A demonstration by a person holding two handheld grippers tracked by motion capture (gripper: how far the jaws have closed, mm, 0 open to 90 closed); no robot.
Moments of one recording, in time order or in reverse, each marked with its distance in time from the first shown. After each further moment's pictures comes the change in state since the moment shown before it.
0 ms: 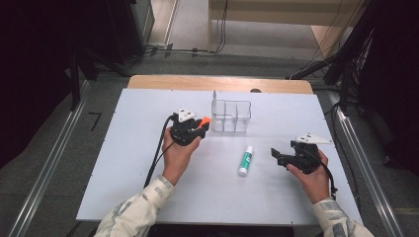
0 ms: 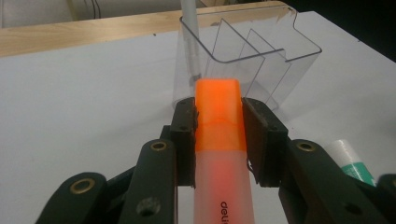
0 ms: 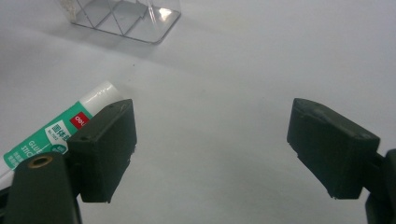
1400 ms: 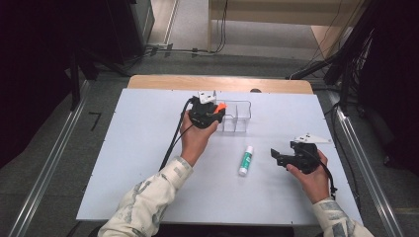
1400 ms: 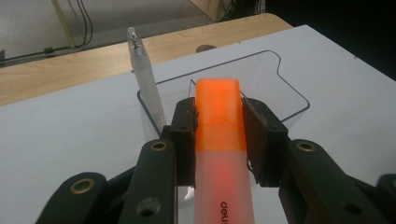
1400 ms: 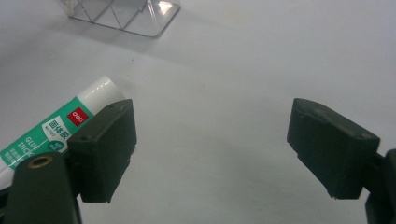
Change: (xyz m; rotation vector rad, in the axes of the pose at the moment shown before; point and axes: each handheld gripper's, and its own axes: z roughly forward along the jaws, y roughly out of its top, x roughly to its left) left arm -0.023 0.046 0.042 0.011 -0.008 0.050; right arm 0.000 0.000 0.002 0.021 0.002 0.005
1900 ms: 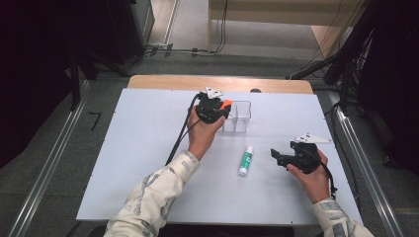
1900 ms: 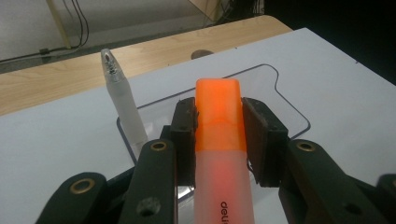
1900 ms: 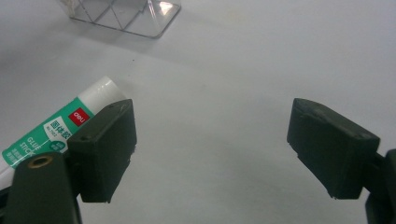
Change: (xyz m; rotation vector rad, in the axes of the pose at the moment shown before) left arm -0.007 0.012 0.019 0.009 -0.002 0.004; right arm 0.000 0.000 0.000 0.001 0.004 0.002
